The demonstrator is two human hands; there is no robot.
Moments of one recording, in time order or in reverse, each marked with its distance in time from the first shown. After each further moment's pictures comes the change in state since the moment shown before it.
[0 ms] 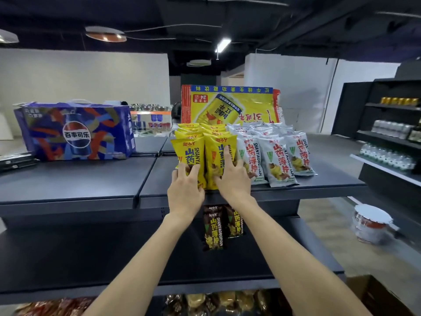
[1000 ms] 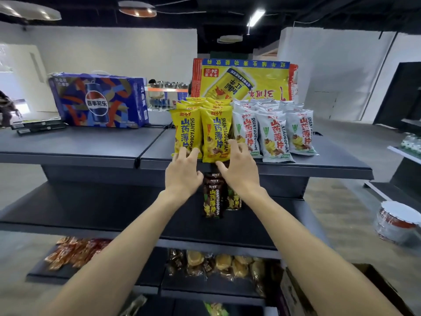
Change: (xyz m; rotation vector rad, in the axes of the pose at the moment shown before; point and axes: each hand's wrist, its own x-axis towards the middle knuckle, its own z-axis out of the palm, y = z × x) left_hand -0.052 0.044 -0.016 0.104 -0.084 -0.051; right_hand -0.049 0.058 -0.029 0.133 0.048 -0.258
